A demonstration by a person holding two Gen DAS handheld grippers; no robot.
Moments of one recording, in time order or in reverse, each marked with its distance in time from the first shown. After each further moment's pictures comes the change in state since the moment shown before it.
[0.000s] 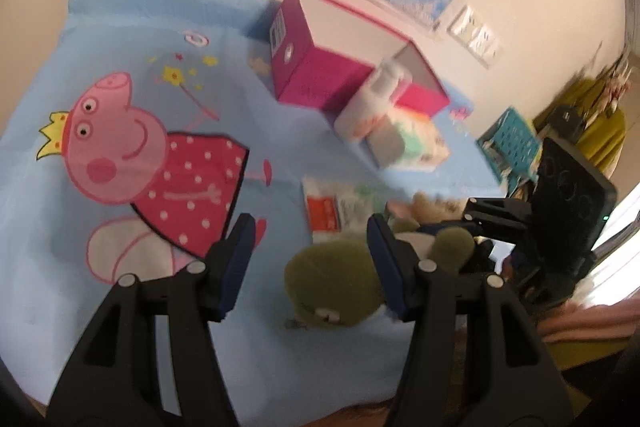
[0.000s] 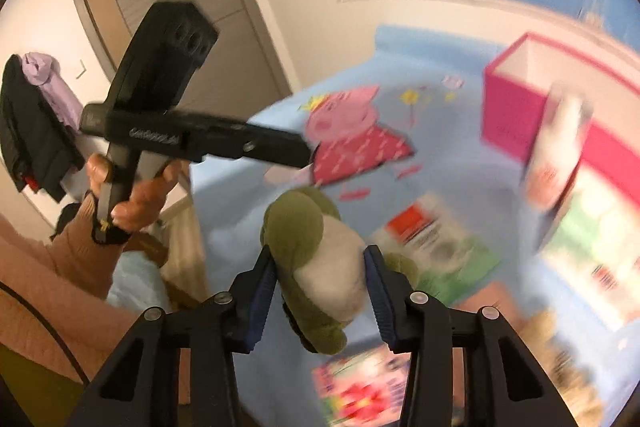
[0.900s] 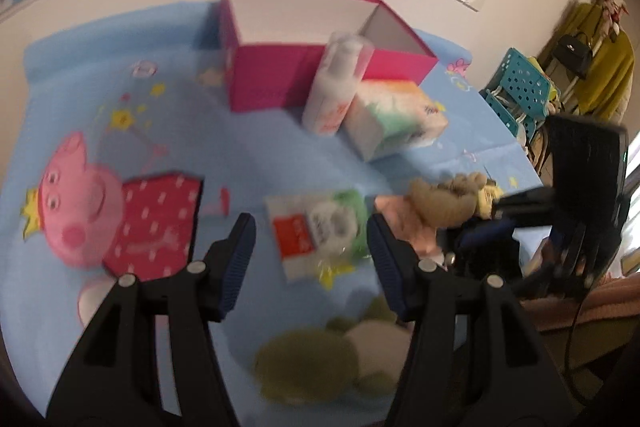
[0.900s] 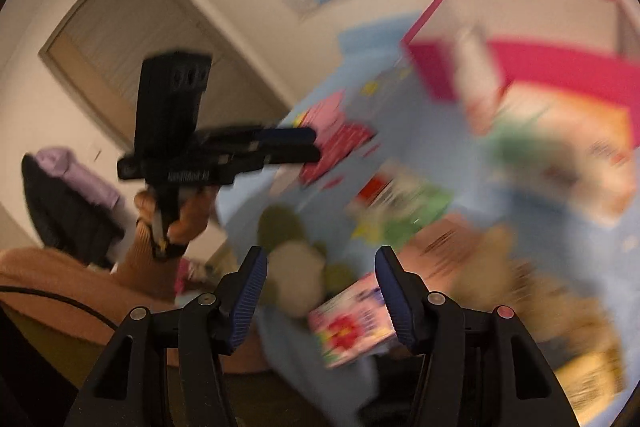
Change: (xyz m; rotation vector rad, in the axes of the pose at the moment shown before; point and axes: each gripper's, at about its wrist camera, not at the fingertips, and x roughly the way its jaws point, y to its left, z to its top) left arm 0.037 -0.055 0.010 0.220 0.095 0.084; right arm -0.054 -0.027 -0.059 0.292 0.032 0.232
